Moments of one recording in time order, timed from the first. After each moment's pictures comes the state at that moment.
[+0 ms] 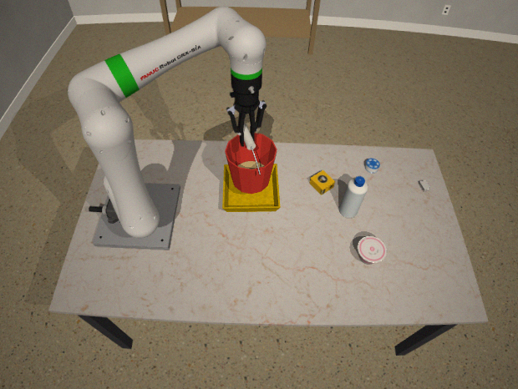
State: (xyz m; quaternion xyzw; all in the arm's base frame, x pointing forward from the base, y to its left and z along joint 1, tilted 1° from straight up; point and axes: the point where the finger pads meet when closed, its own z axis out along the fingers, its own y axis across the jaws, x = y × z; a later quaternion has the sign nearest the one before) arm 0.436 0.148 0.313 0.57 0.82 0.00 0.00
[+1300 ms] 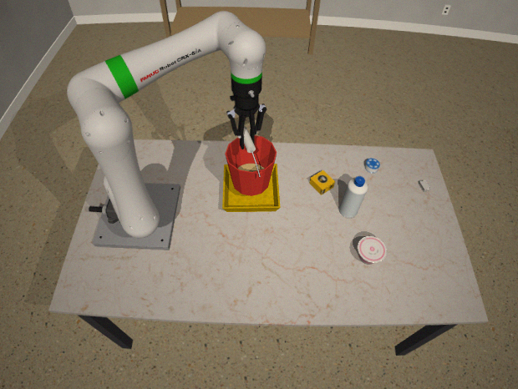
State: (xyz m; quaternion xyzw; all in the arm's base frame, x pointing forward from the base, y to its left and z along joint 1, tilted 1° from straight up) arm 0.436 0.149 0.299 0.57 0.82 0.00 0.00
